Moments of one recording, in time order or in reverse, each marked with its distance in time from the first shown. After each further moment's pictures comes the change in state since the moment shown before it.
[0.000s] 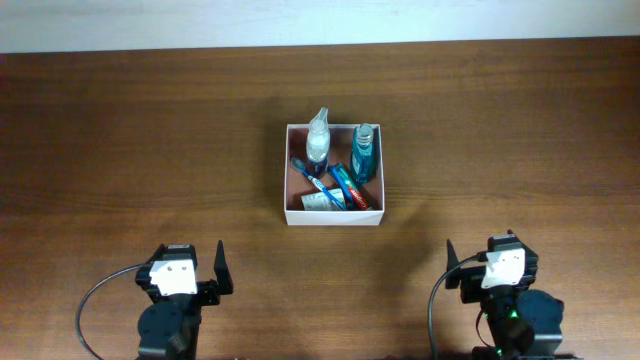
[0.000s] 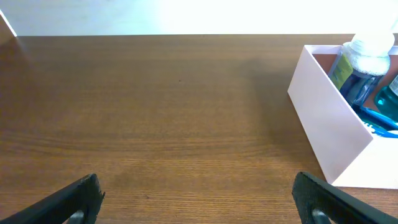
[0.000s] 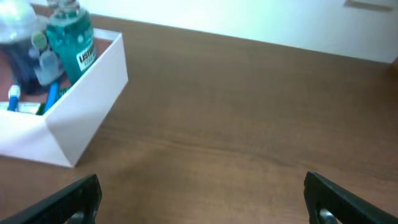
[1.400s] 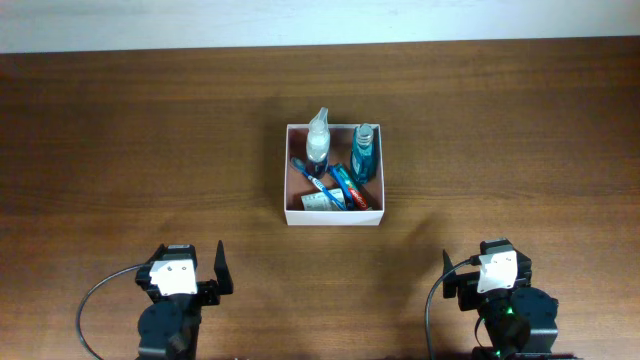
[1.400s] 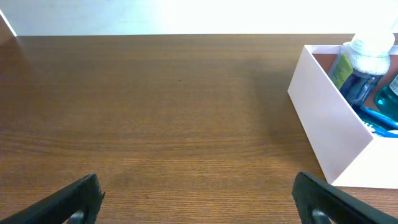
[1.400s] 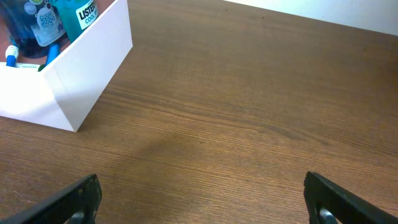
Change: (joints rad) left arm 0.000 0.000 -0.001 0.000 0.000 0.000; right arm 0.000 0.000 -0.003 -0.095 -0.008 -0.023
